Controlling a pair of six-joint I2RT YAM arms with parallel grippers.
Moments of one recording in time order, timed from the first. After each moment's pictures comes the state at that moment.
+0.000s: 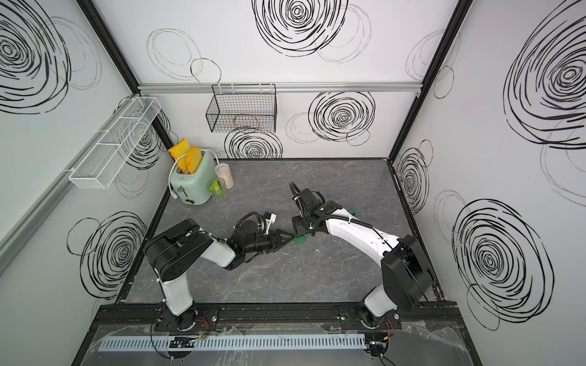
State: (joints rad) left arm -0.68 1.87 0.54 0.99 0.53 -1.17; right arm 0.71 1.52 1.11 -0.71 0.06 0.42
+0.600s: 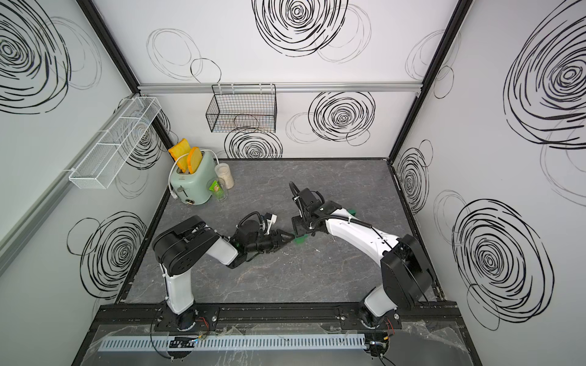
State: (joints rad) left arm -0.67 1.94 0.56 0.99 0.54 -1.16; right arm 0.71 1.52 1.11 -0.70 0.05 0.39
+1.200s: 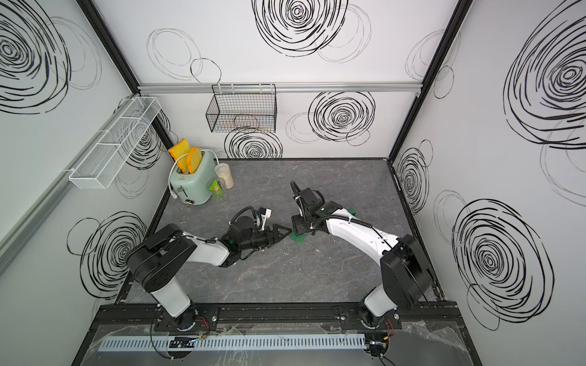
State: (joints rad) left arm -0.65 1.67 0.53 0.78 0.46 -1.06; right arm 0.69 1.52 1.10 -0.66 0.05 0.38
